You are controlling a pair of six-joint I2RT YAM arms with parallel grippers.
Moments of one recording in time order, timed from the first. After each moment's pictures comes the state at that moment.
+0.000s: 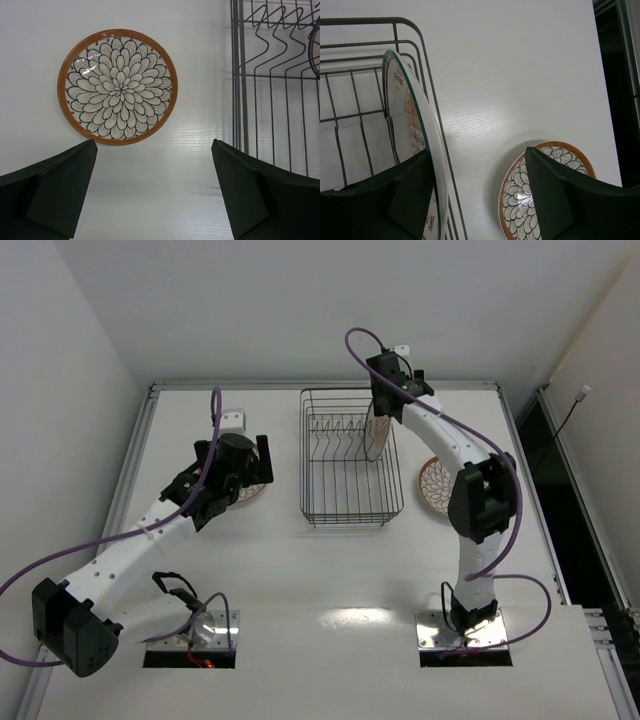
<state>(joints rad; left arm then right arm) -0.56 1.10 1.00 -0.49 -0.52 -0.42 0.38 2.01 1.82 -0.61 0.65 0.18</state>
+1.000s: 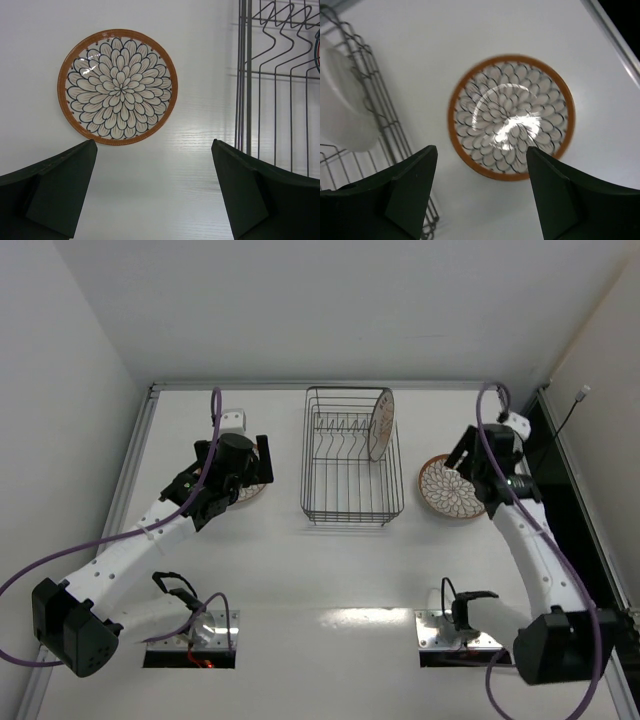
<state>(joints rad) -0.56 1.10 1.00 -0.49 -0.52 -0.42 0.12 1.14 1.00 -0.46 0.38 0.44</state>
